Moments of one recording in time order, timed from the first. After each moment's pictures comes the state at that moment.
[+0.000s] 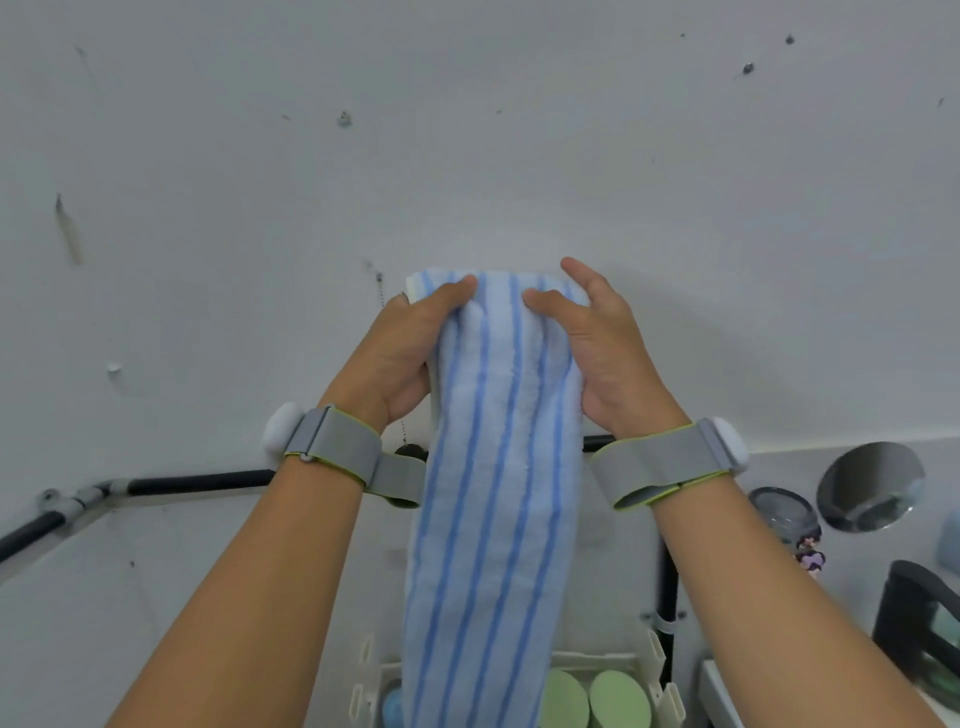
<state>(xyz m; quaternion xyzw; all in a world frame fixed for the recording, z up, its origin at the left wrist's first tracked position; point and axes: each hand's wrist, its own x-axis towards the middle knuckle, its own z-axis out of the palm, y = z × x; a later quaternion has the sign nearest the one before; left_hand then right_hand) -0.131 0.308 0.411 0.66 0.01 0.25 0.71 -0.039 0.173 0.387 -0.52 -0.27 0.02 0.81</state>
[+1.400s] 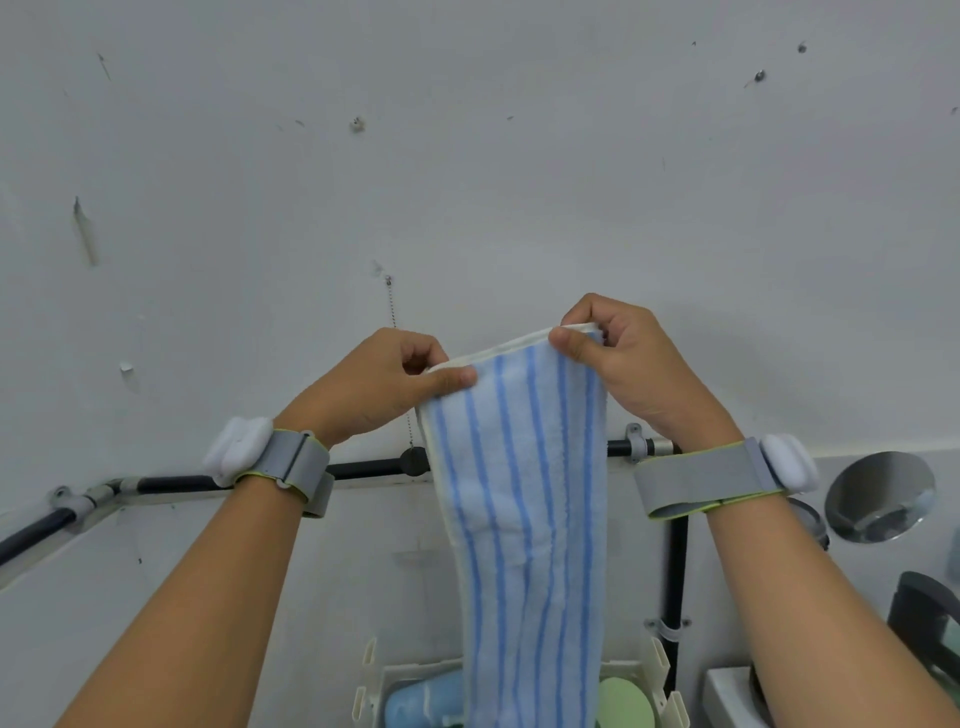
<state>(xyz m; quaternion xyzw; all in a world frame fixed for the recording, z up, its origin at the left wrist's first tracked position) -0.151 0.354 0.391 0.91 0.02 0.23 0.34 -0.022 0.140 0.377 -0.67 -0.45 -0.11 0.58</state>
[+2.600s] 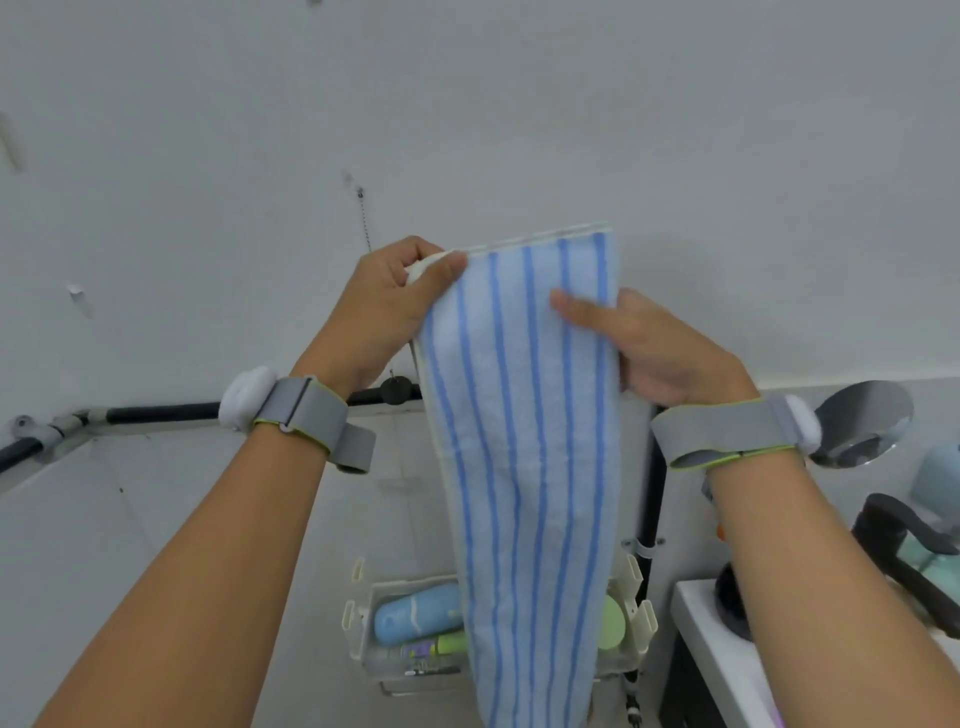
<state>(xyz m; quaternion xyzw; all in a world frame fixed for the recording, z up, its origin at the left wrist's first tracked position) -0.126 0.334 0.365 0.79 -0.02 0.34 0.50 -0.023 0.122 0.340 -0.59 -0.37 0.19 0.69</state>
